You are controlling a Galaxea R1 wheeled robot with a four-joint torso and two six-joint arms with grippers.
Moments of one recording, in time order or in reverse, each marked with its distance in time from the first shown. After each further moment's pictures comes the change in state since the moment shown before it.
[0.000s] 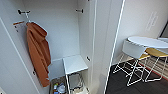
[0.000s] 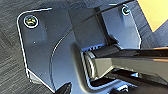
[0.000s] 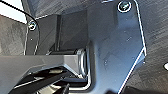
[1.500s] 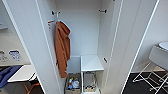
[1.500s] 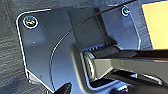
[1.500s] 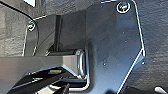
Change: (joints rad) left arm 0.000 0.002 0.000 0.000 0.000 0.000; right arm 0.002 0.000 -0.007 0.000 0.000 0.000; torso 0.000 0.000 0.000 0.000
